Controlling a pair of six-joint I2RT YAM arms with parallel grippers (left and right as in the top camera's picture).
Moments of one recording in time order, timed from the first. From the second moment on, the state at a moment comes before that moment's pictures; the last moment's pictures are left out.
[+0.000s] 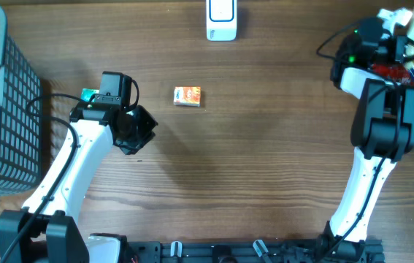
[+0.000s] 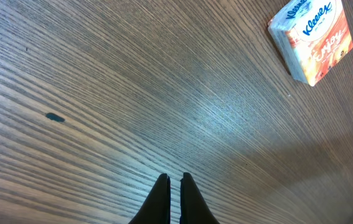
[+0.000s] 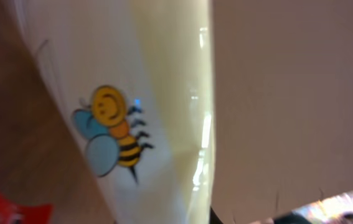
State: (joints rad) left arm -0.13 1.48 1.01 -0.86 0.25 -0.87; right arm -0.17 2.40 1.52 1.02 1.46 -1.23
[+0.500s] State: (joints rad) left arm -0.13 1.48 1.01 -0.88 0.25 -0.87; right arm -0.17 2.40 1.47 0.99 1.50 -1.10
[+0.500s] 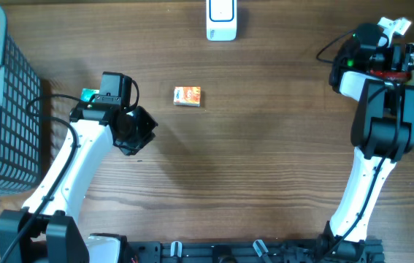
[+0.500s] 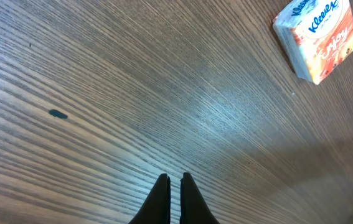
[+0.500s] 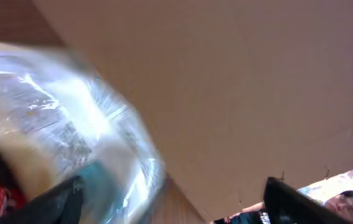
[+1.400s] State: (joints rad) left arm -0.13 1.48 1.01 -0.89 0.25 -0.87; right arm 0.02 2.37 1.47 0.92 1.50 -1.05
